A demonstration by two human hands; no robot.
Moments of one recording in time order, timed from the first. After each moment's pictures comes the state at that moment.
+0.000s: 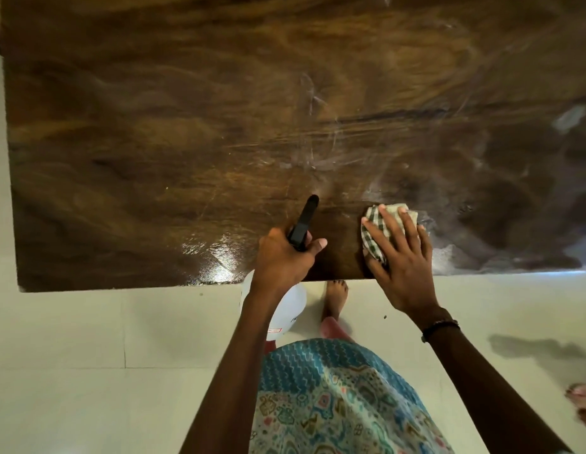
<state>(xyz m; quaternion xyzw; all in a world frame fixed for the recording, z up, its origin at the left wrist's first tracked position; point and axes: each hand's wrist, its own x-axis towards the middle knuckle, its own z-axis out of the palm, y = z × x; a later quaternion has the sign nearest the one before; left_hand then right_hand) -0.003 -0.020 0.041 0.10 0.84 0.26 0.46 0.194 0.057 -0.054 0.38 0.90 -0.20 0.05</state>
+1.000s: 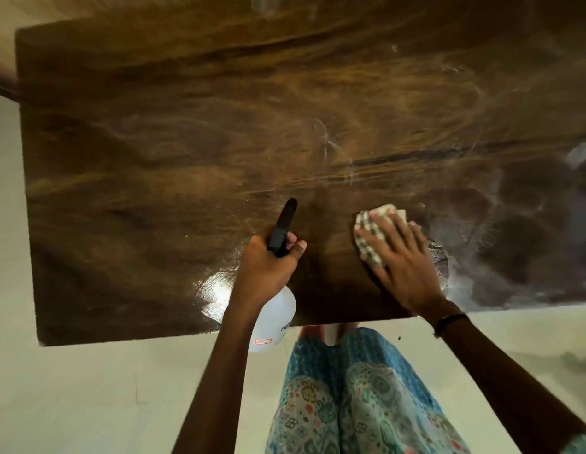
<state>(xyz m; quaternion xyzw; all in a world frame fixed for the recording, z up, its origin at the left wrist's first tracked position) -0.085 0.004 0.062 0.09 0.81 0.32 0.49 0.132 0.100 -0.064 0.31 0.94 -0.12 0.06</state>
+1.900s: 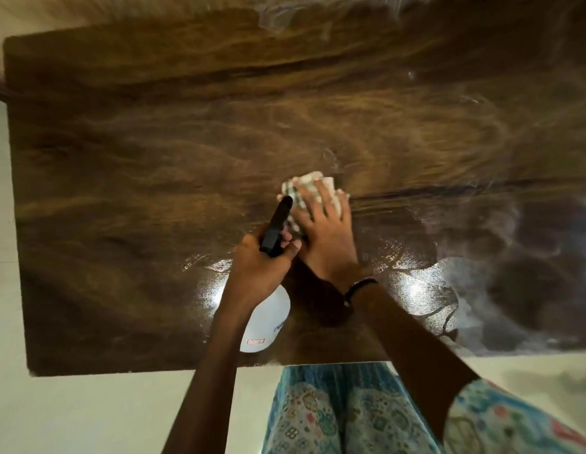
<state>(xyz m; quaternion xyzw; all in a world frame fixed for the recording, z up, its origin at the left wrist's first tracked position) -0.121 0.053 0.051 0.09 0.83 0.31 0.46 -0.030 0.126 -0.073 0.31 0.93 -0.19 0.01</state>
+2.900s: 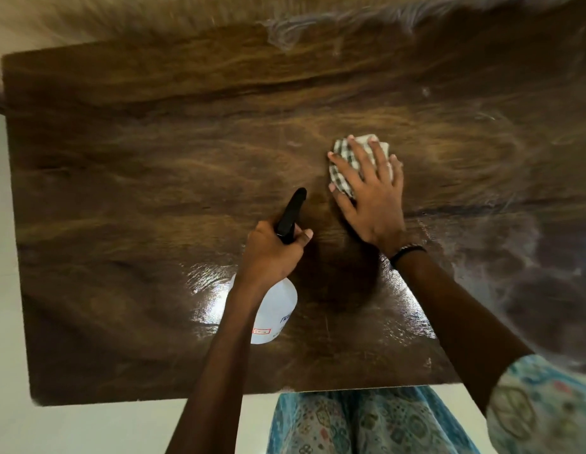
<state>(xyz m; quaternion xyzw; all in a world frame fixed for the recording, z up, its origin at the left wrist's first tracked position) -0.156 0.094 0.039 0.09 0.82 0.25 0.50 -0.039 0.224 -0.071 0.38 0.92 -0.13 0.00</state>
